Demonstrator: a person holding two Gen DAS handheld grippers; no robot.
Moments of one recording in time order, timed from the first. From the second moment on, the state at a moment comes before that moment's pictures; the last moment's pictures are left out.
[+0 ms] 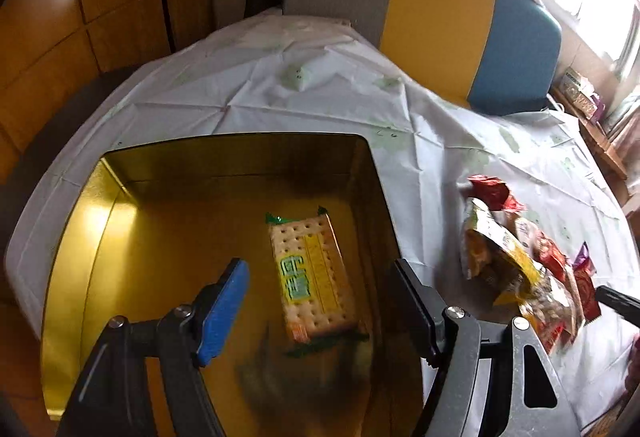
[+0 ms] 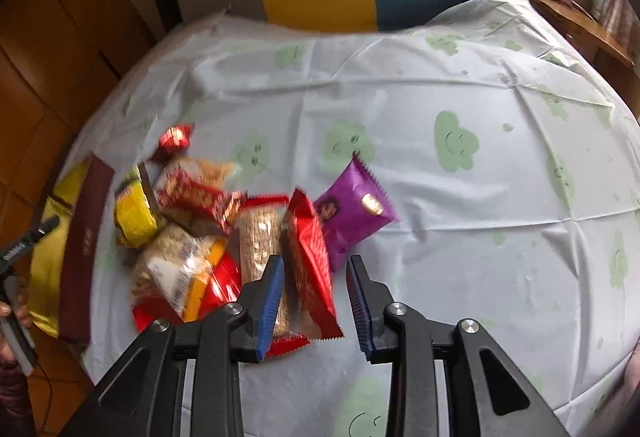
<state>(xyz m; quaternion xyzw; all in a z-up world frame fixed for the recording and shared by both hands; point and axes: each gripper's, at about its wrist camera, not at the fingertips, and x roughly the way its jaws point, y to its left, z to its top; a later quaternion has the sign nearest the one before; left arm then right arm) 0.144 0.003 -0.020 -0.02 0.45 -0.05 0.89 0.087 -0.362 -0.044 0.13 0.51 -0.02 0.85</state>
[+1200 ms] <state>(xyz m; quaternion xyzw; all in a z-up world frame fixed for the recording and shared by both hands) 0.014 0.050 -0.017 -0.04 0.43 -0.02 0.90 0.072 -0.172 0.000 0.14 0.46 0.20 0.86</state>
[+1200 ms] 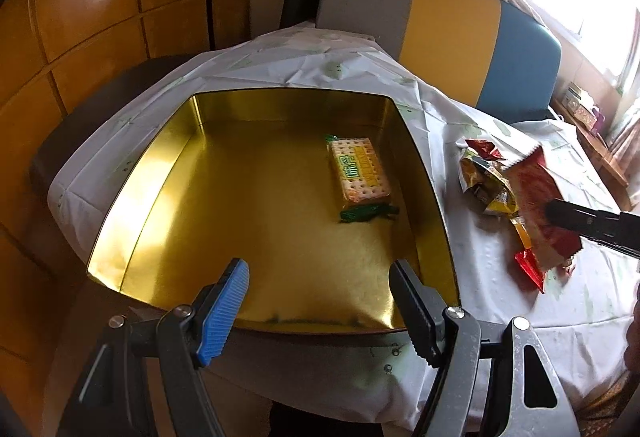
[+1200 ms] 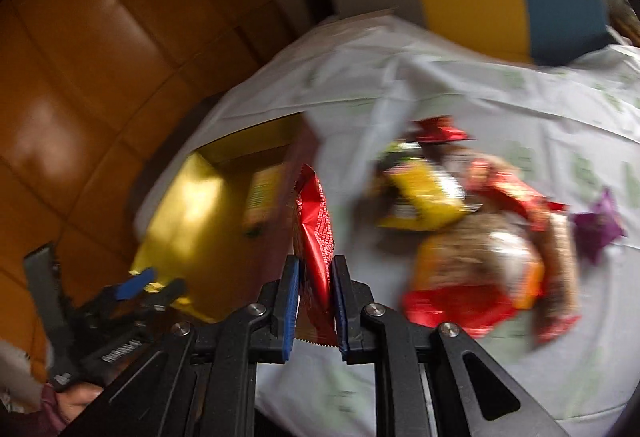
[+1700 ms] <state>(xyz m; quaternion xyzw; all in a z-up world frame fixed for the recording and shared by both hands) 0.008 0.074 -0.022 -0.06 0.43 0.01 0.90 0.093 -0.070 -0.016 0.12 0.49 0.25 0.83</state>
